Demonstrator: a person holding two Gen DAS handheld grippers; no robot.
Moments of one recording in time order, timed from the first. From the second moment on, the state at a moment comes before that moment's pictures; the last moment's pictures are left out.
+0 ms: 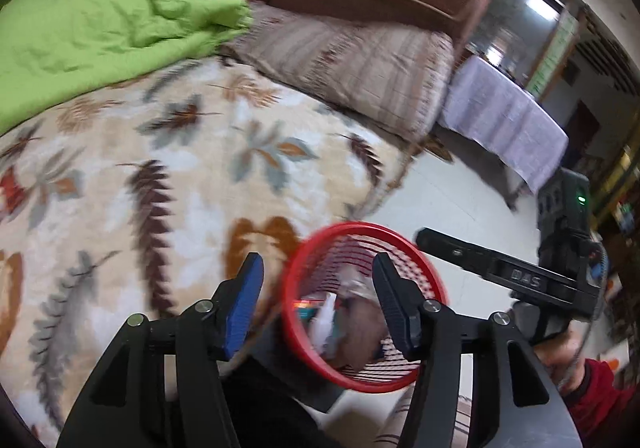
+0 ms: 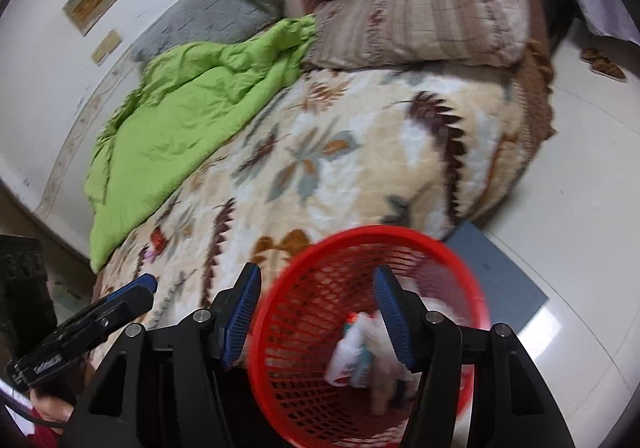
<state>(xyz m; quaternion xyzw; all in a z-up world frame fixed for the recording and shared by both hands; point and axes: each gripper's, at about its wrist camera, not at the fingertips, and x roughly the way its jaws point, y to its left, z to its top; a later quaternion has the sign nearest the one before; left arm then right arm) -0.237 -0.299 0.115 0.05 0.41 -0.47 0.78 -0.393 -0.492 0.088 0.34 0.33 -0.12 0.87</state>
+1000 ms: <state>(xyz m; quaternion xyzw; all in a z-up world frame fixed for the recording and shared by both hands) -0.037 0.010 0.051 -0.14 0.42 -0.09 0.89 0.038 -0.232 0.053 0.14 0.46 0.12 0.87</state>
